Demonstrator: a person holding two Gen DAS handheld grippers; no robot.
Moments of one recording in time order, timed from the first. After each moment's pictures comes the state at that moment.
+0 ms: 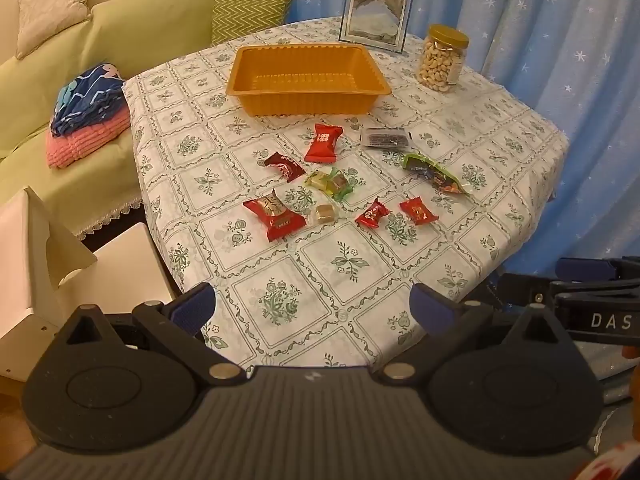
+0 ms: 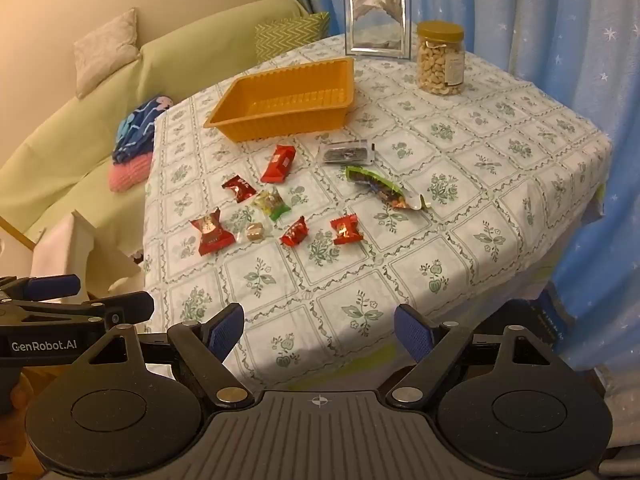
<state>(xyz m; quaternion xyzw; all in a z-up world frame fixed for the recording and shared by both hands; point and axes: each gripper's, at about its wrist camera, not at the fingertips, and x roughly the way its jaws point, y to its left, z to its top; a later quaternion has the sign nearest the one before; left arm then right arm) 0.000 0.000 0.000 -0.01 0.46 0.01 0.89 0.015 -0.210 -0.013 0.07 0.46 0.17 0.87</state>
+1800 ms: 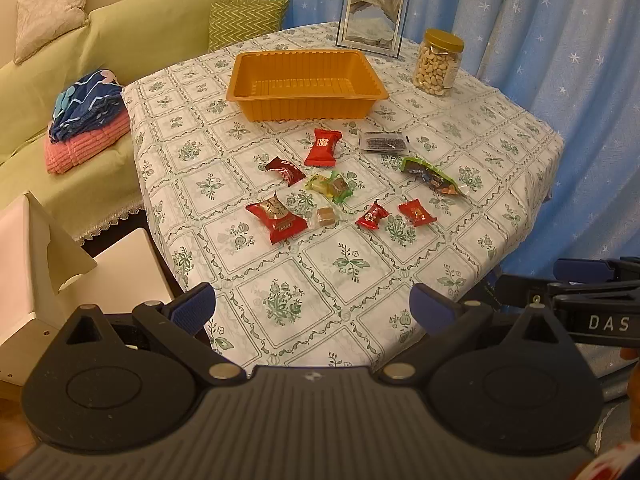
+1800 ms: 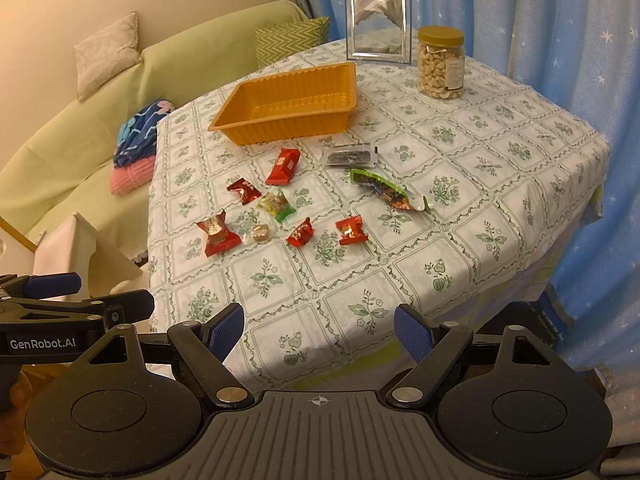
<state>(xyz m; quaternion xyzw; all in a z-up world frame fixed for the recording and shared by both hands) -0.004 -0.001 0.004 -0.01 0.46 0.00 0.89 0.007 -0.205 -0.009 0.07 0.46 0.17 0.87</state>
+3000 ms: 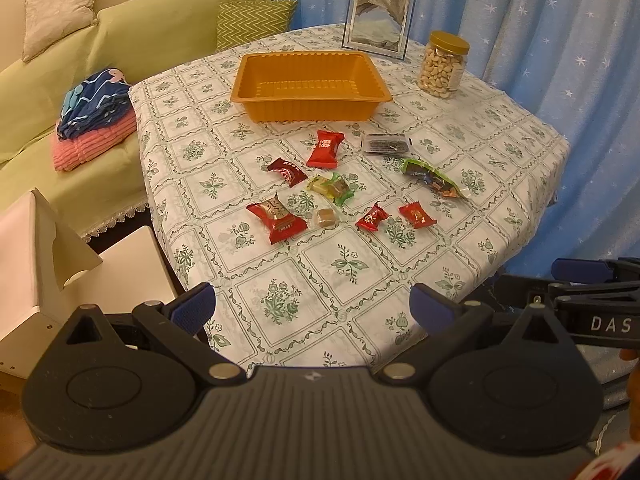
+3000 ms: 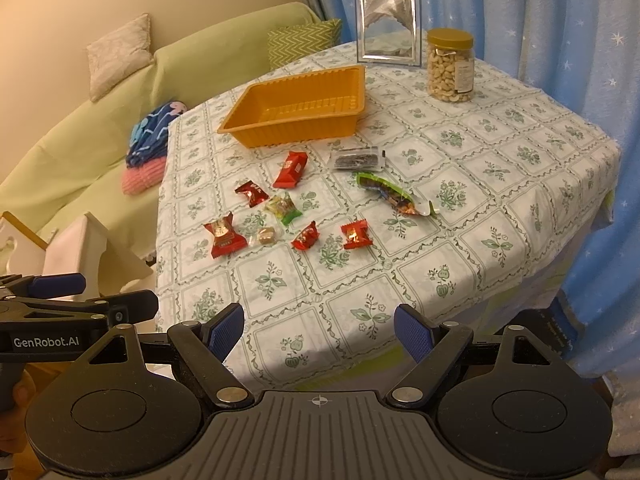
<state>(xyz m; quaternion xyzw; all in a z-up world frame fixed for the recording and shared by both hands) -0.004 0.001 0.017 -0.01 0.46 0.01 0.89 0.012 -0.212 -0.009 0.08 0.45 0.19 0.87</state>
